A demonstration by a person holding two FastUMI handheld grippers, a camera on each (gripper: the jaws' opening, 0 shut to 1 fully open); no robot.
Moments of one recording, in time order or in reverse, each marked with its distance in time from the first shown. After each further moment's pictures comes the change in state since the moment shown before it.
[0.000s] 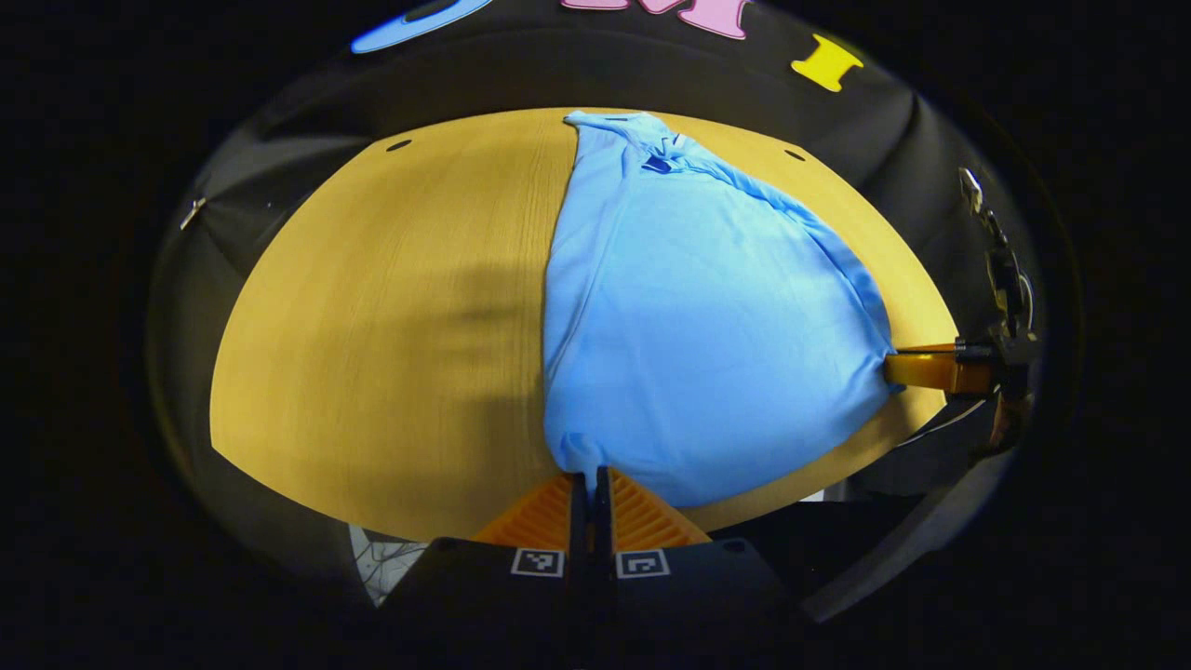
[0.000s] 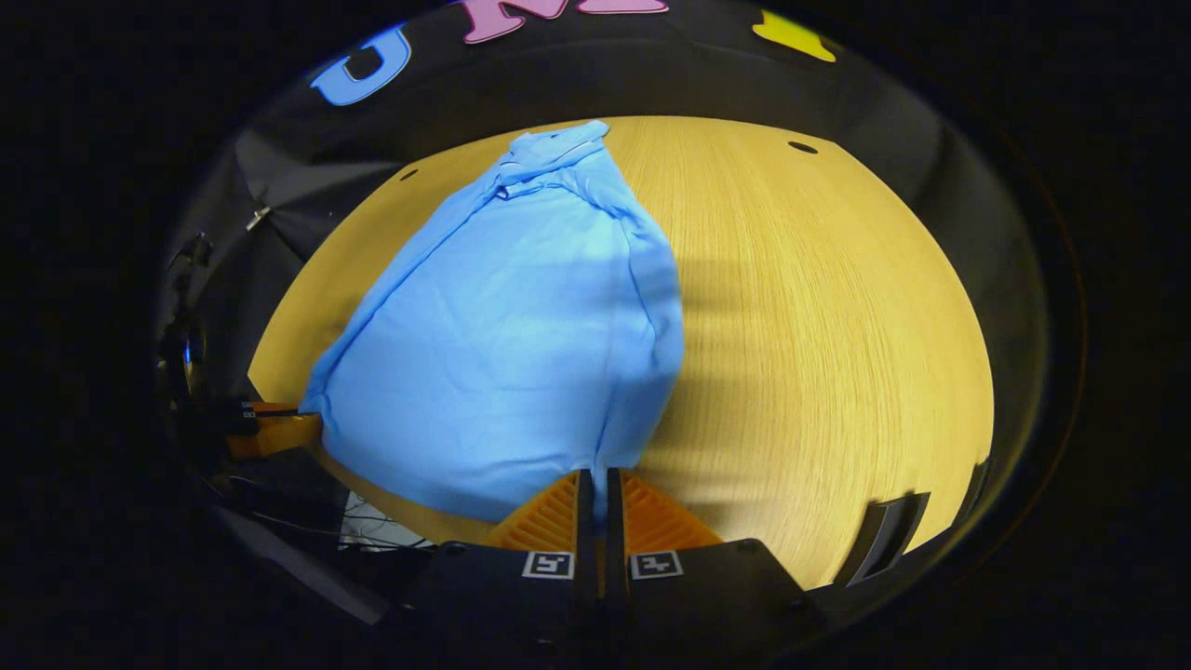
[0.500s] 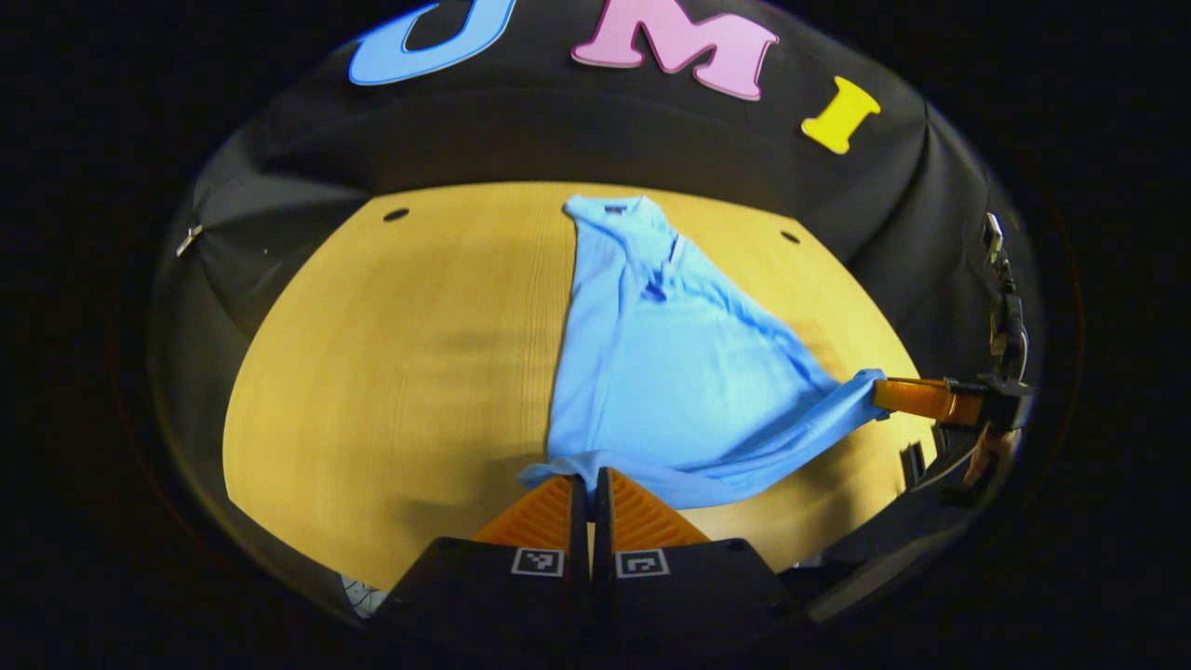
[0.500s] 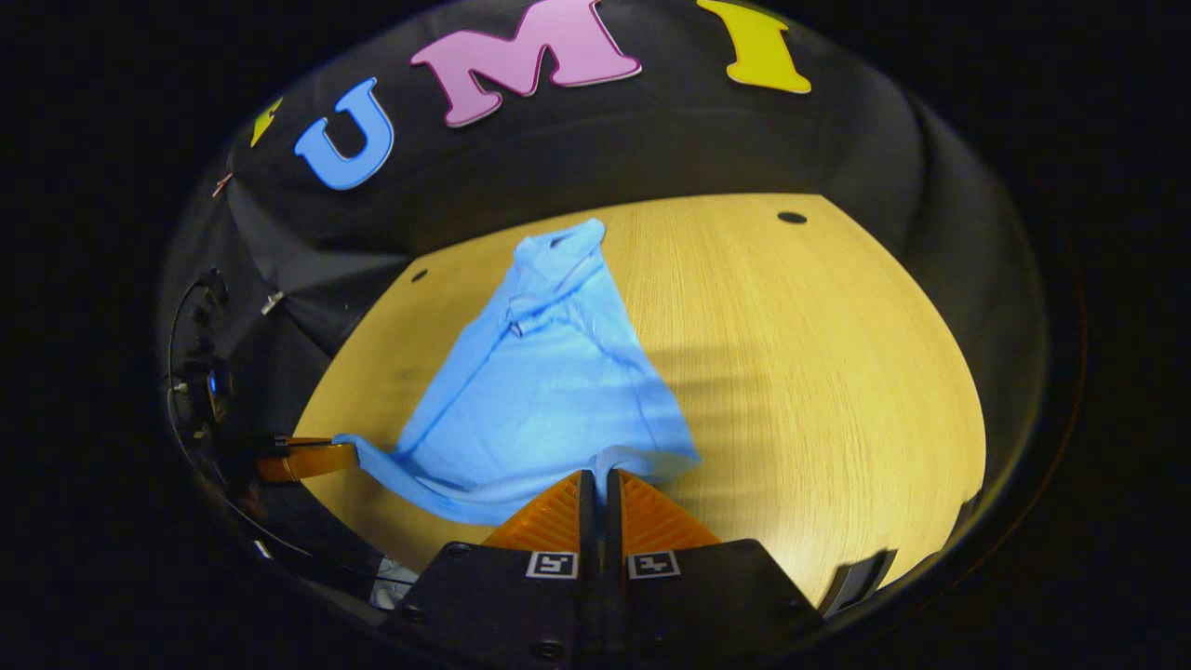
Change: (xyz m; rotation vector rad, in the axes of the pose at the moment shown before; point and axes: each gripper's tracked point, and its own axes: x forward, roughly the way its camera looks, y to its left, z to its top) left arm -0.031 -0.001 0.157 -0.020 -0.246 -0.044; right arm -0.038 0.008 0.154 0.081 -0.319 0.054
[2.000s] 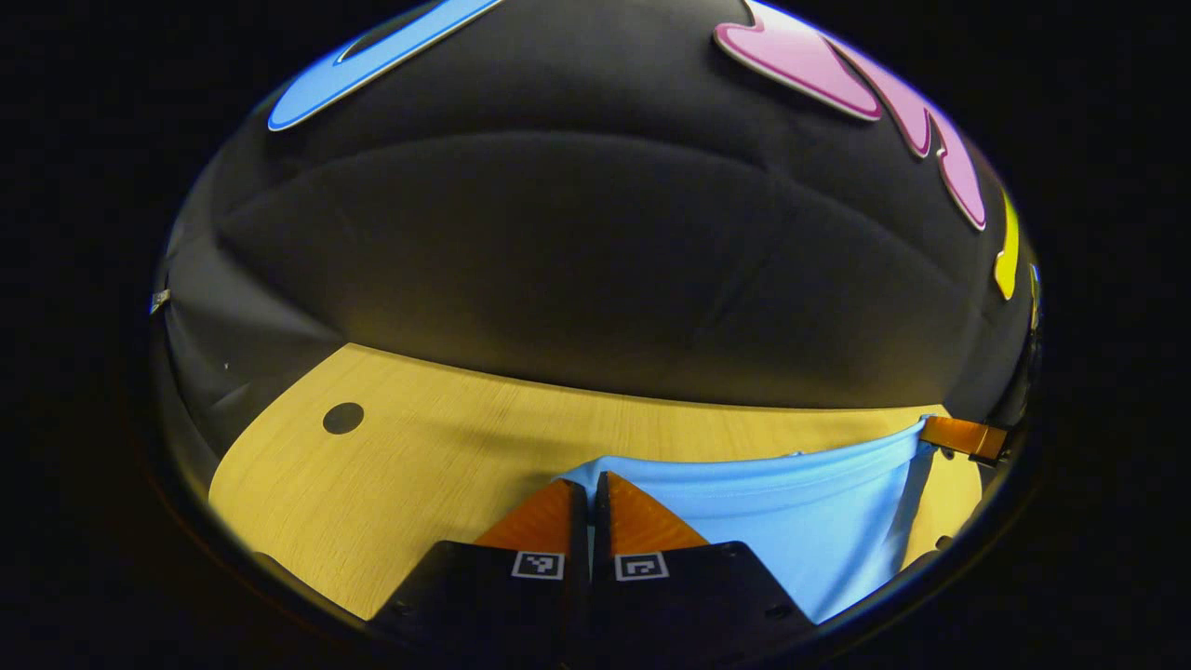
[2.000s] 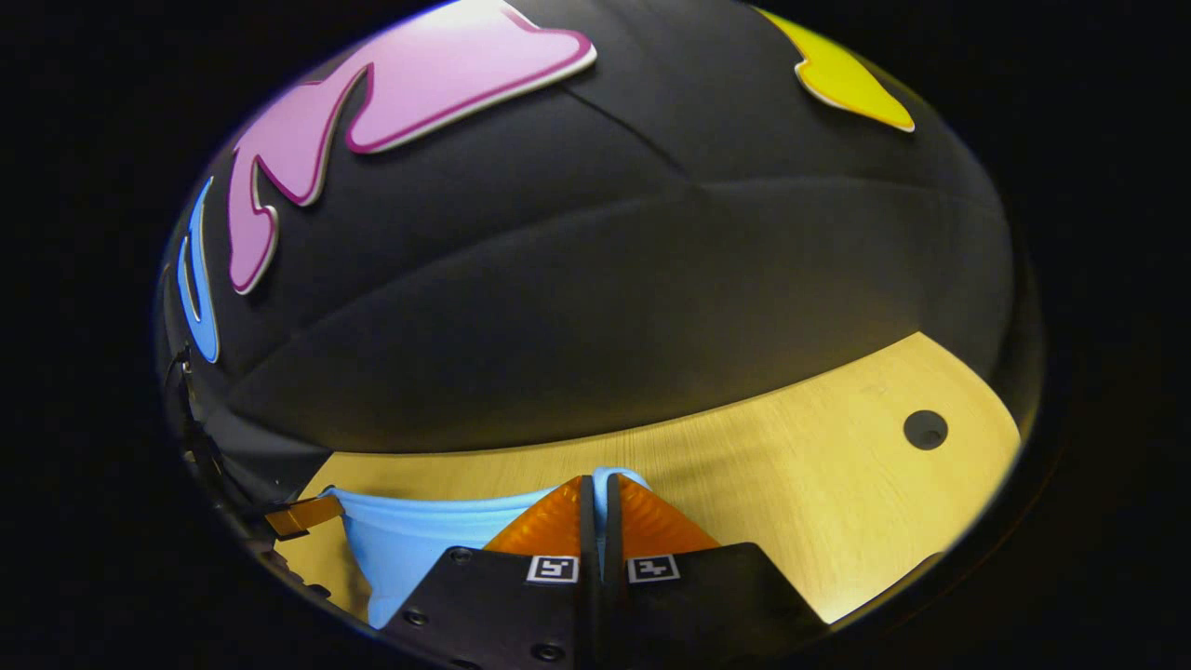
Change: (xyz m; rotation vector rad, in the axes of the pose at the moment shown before) left arm 0.269 0.103 0.326 -0.086 -0.401 0.212; right arm 0.329 -0.053 0.297 0.102 -0.360 -0.047
